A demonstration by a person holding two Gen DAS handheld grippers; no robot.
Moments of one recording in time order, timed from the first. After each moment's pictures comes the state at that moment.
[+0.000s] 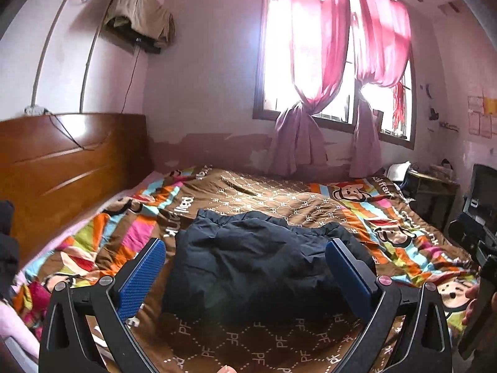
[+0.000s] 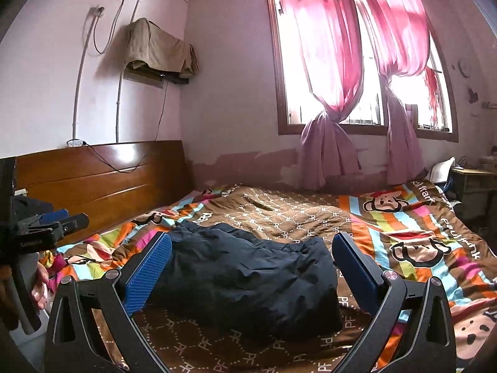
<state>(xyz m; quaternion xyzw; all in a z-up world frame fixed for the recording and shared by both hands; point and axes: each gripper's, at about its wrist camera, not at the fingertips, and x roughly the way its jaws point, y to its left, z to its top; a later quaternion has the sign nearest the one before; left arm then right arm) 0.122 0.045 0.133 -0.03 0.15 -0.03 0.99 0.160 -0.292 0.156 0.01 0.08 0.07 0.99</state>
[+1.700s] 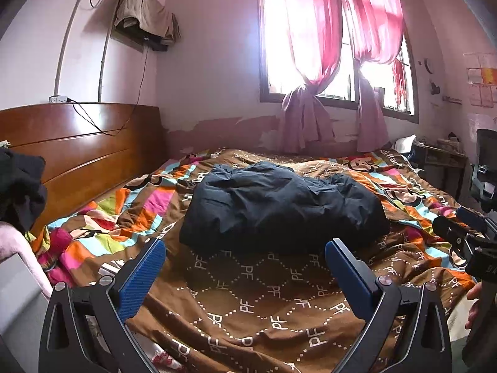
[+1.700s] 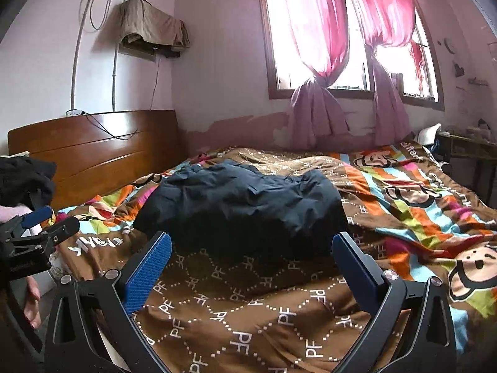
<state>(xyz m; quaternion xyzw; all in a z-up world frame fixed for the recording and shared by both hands) 0.024 0.032 0.030 0.01 0.16 0.01 0.99 0.092 -0.278 0.048 0.02 0.14 0.05 0.99</state>
